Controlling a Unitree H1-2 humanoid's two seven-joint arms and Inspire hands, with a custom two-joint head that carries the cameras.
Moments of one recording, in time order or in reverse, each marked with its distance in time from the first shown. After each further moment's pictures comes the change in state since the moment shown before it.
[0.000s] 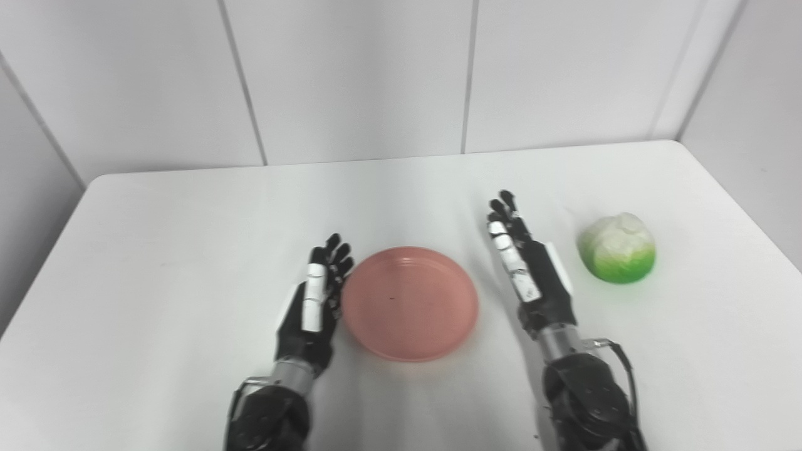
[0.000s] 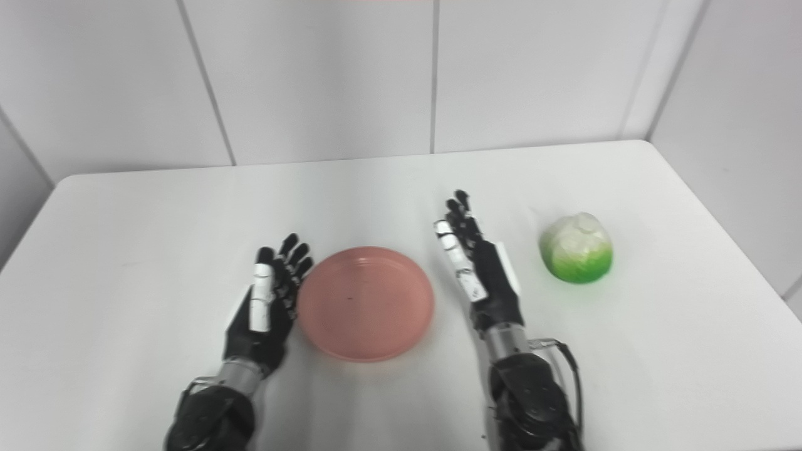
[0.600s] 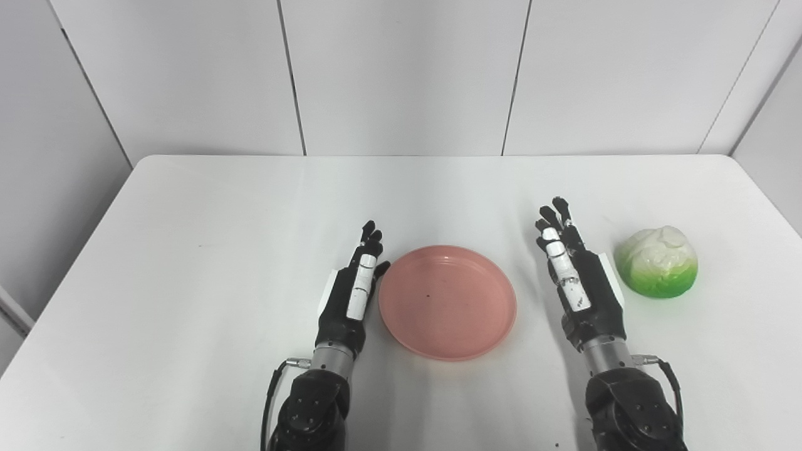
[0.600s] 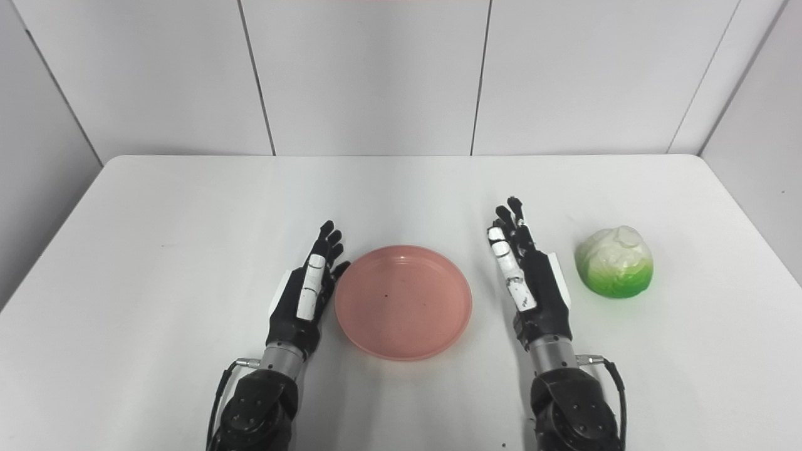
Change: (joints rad) left arm -0.049 0.000 -0.013 0.158 0.156 -0.169 0.100; right arm 0.005 -0.048 0.009 -0.010 -0.033 0.014 0.004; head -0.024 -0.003
